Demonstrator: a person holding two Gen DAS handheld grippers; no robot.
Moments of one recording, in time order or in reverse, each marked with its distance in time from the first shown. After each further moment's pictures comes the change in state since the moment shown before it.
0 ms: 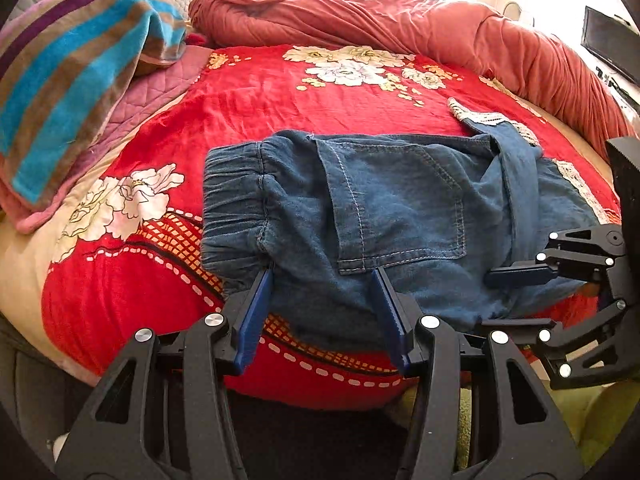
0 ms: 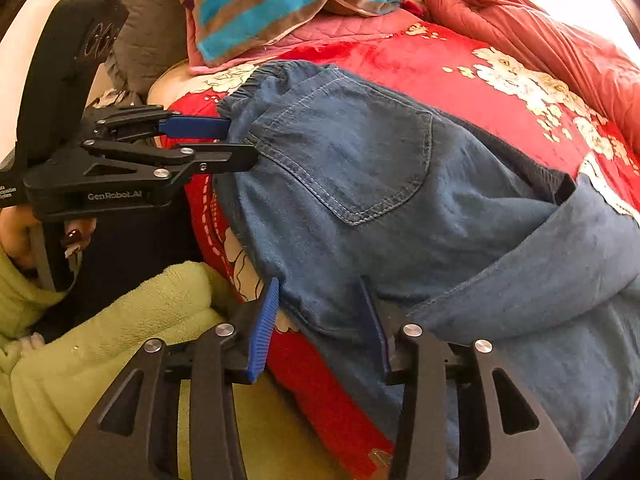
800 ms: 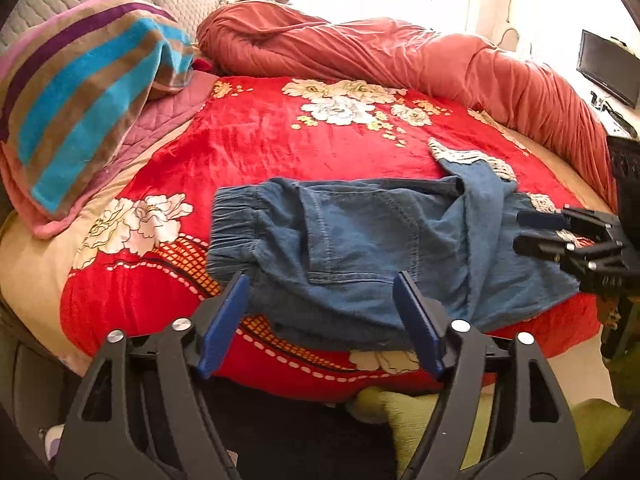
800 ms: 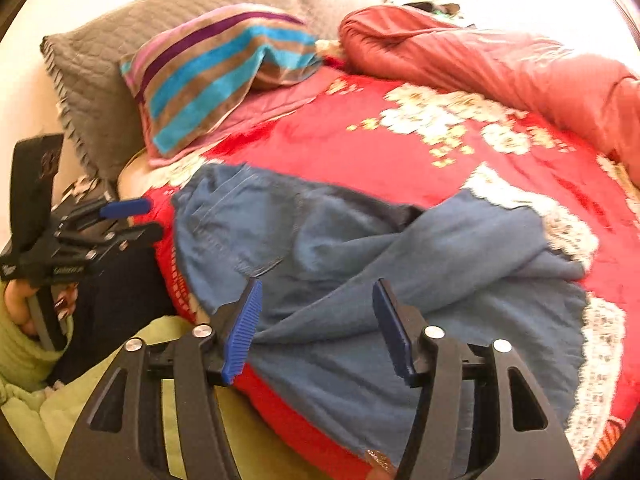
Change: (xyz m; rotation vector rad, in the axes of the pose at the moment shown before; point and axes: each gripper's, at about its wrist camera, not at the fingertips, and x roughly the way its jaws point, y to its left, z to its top) left arm -0.047 -0.015 0.011 -0.035 -0.086 -0.021; right arm -0.096 -0.065 -0.011 0.203 -0.237 -0.136
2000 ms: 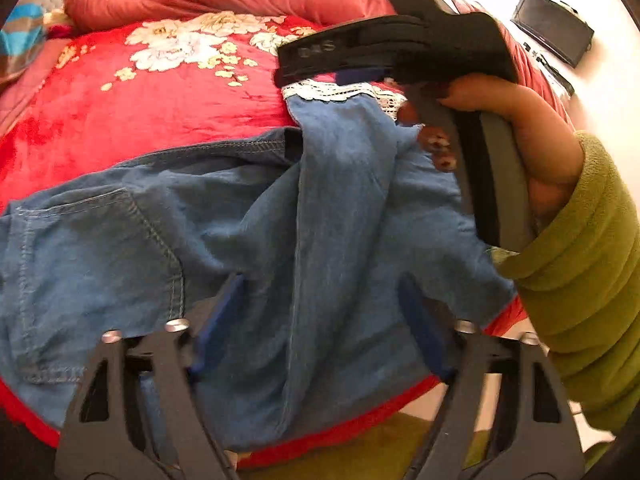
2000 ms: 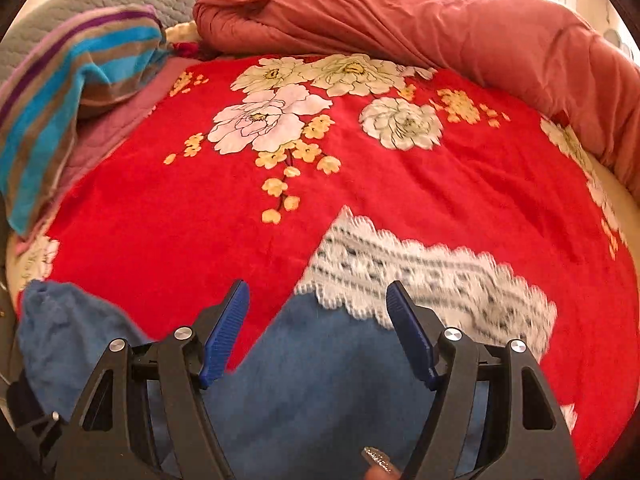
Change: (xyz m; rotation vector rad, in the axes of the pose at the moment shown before) left arm 0.108 -0.122 0.026 0.092 0.247 -0.349; right arm 0.125 -0.132 0.100 0.185 0.173 -0.312
